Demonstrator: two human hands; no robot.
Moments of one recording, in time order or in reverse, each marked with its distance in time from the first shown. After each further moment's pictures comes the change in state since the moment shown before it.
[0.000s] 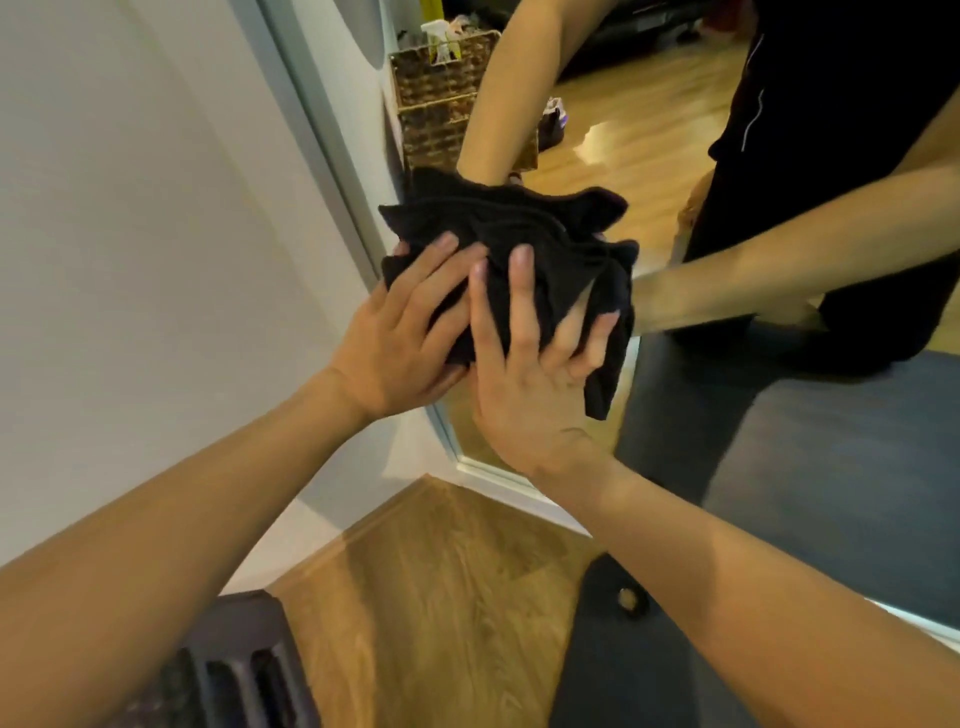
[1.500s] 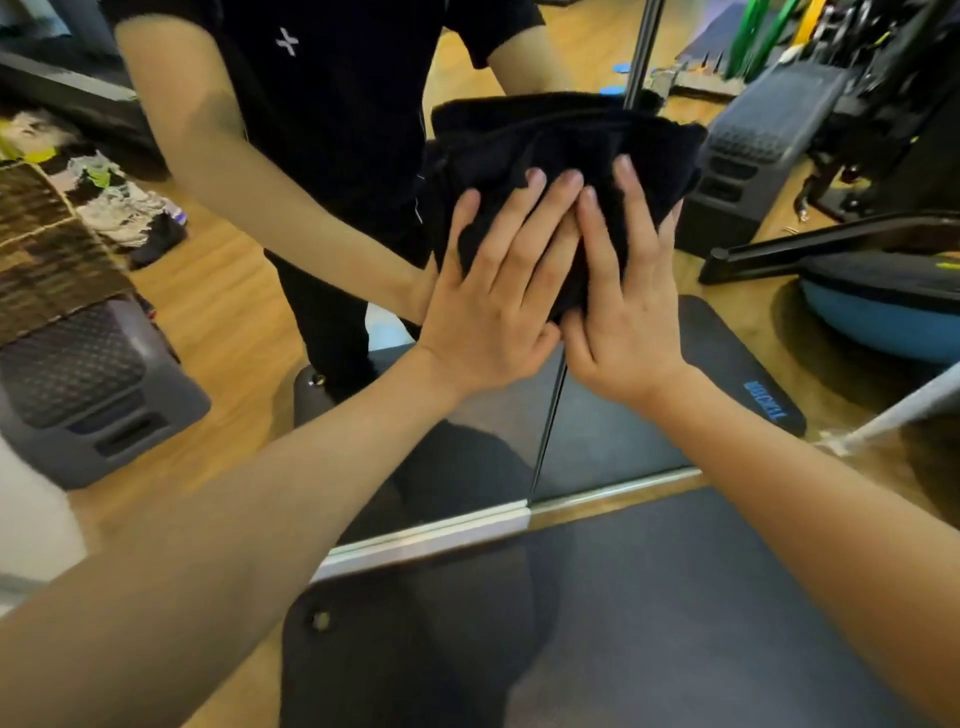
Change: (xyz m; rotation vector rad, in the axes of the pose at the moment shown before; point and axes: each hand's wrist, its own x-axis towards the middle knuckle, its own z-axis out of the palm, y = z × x) left_hand 0.460 0.431 -0.046 -0.268 0.474 0.054; right_hand 0.077 0.511 -0.365 -0.064 -0.083 -0.043
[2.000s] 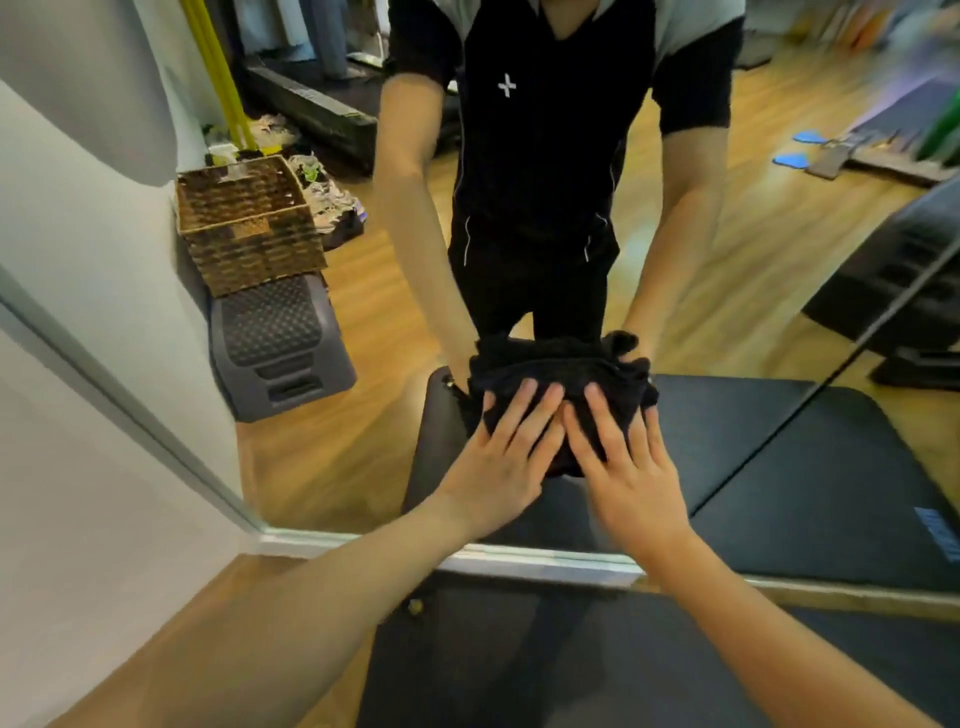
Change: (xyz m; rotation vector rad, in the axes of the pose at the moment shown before) left_hand -0.202 -0.073 -0.100 0.124 -0.529 -0.041; right_hand -0.076 -0.151 0.105 -0.130 -0.233 -0.161
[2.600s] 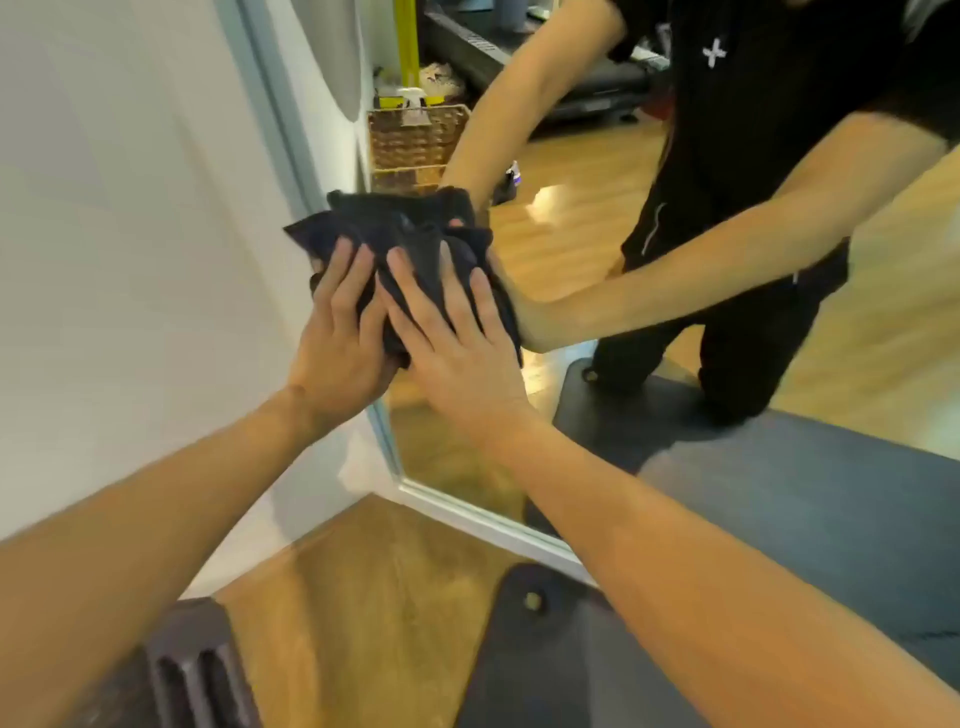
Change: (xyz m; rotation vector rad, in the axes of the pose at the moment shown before) left_hand -0.197 -0.331 -0.075 0.235 0.143 -0.331; right_hand 0.257 -0.325 0.068 0.156 0.267 -0.214
